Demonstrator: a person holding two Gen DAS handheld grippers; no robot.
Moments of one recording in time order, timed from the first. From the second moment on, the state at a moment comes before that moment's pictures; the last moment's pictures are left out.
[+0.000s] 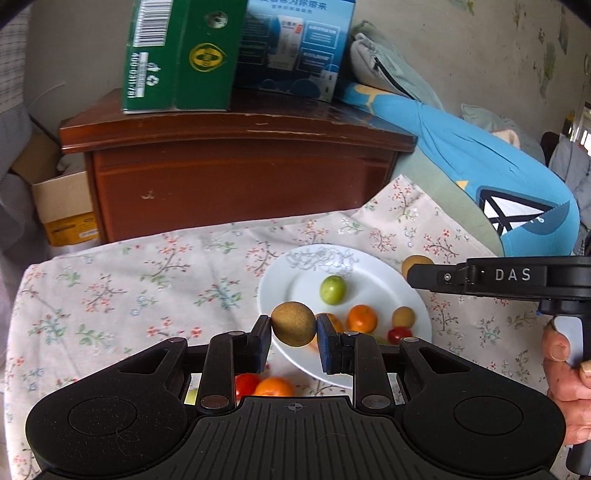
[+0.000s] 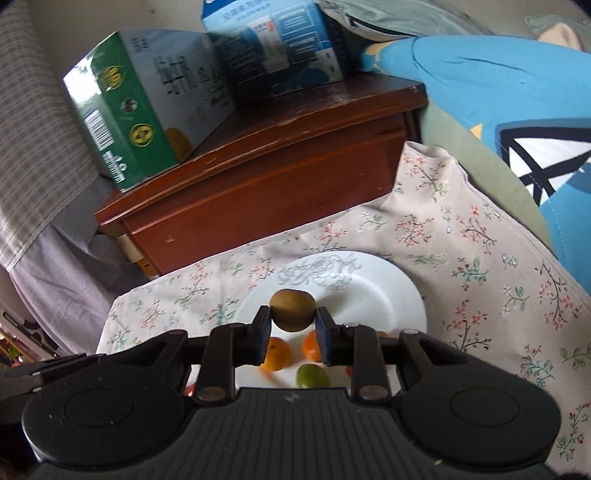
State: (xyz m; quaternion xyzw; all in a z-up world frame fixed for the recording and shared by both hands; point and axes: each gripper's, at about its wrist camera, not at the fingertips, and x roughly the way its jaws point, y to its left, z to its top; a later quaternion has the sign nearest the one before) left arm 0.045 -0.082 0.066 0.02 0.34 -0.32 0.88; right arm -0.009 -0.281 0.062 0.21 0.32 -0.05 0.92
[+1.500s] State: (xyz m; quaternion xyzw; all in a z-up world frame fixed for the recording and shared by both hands) left arm 0.035 -0.099 0.061 0.05 0.35 -0.32 0.88; right arm 0.004 -0.289 0.037 0.25 0.34 -0.07 0.91
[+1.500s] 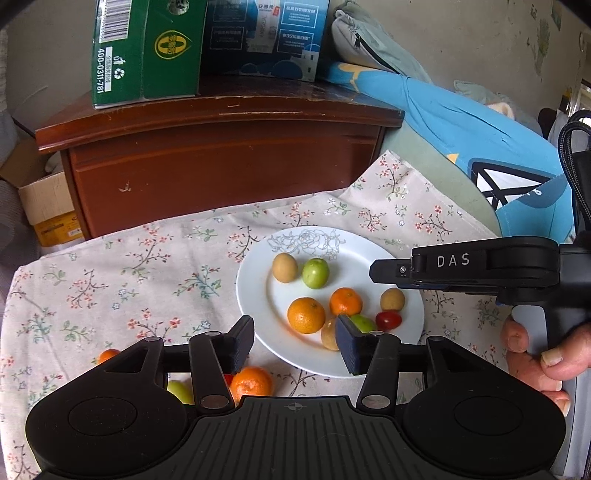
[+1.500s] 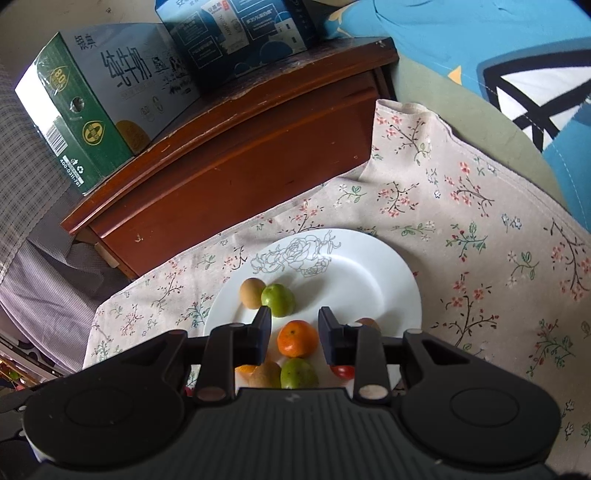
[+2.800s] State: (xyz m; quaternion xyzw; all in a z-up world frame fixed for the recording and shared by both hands) left arm 0.050 0.009 0.055 0.04 0.40 -0.22 0.89; right arm 0.001 -0.200 0.021 0.18 0.40 0.05 0.90
